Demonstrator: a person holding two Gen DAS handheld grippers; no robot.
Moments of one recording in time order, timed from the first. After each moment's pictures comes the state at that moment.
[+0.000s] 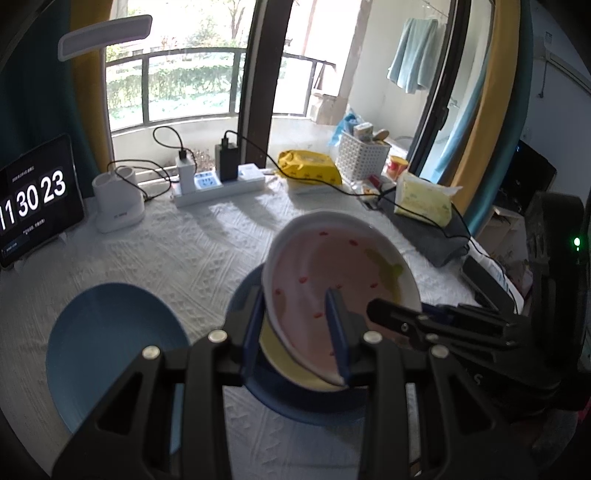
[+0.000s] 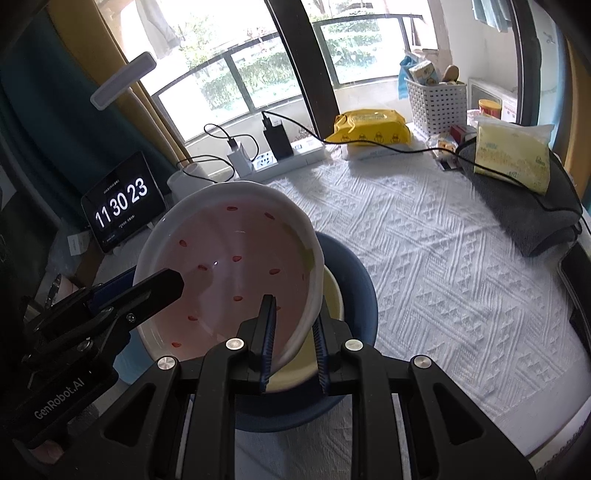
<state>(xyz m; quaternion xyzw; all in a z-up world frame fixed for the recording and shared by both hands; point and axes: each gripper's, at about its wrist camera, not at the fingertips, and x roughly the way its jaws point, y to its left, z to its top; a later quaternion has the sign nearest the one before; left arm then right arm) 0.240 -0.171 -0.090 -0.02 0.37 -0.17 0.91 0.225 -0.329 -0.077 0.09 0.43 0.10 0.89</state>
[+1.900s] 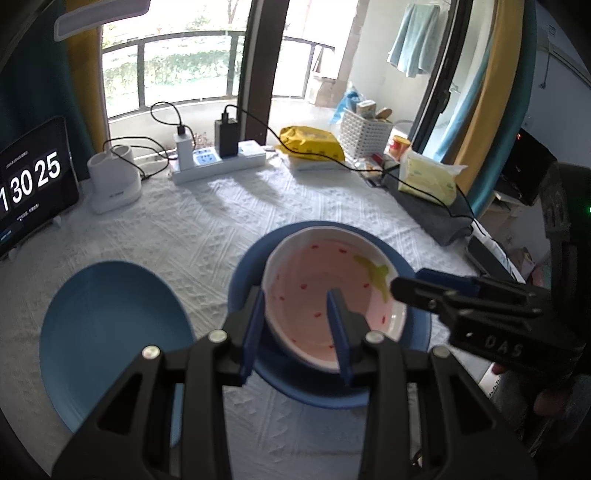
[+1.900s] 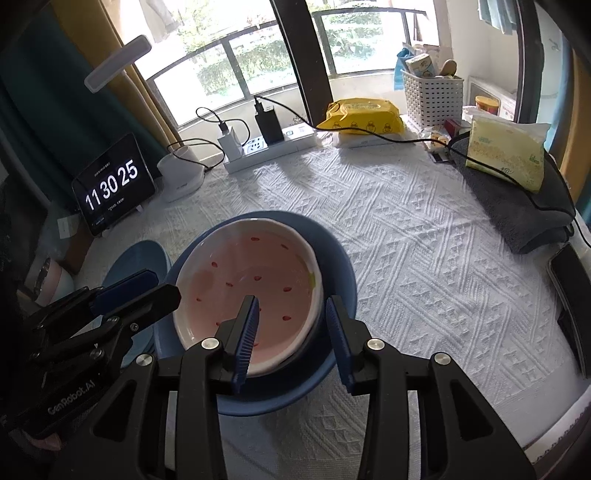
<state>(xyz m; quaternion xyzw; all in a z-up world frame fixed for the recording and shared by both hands) 0.244 -0.164 -0.109 -0.01 0.40 -0.18 0.90 0.221 -0.334 -0.080 0.07 0.45 0.09 0.89</state>
